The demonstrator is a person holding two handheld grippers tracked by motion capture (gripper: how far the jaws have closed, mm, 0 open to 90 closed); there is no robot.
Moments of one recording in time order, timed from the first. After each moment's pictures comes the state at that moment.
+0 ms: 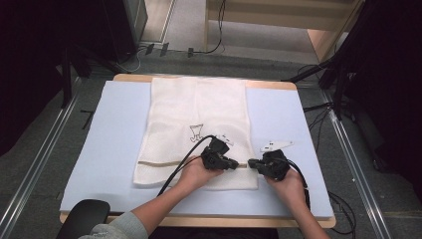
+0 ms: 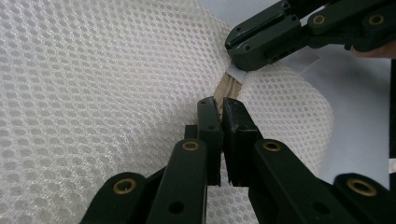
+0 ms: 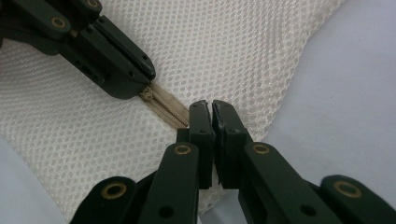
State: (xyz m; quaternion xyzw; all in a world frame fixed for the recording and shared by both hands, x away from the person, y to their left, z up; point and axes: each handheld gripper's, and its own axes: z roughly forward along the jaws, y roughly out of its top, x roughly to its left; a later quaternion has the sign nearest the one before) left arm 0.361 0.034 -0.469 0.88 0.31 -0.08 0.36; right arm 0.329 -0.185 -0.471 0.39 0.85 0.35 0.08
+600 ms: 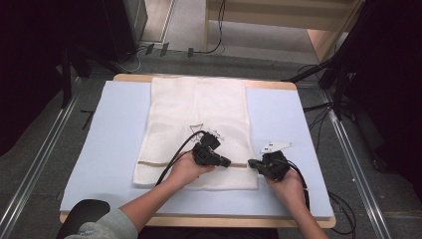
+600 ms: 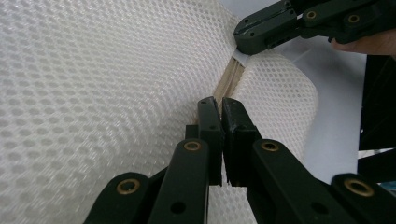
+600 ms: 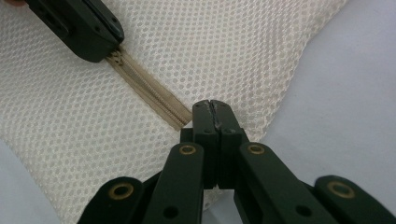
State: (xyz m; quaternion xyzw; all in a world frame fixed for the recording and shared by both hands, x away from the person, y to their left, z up) left arm 0.369 0.064 -0.457 0.87 0.32 -0.11 0.35; right arm 0.327 -0.185 -0.472 0.38 0.85 0.35 0.09
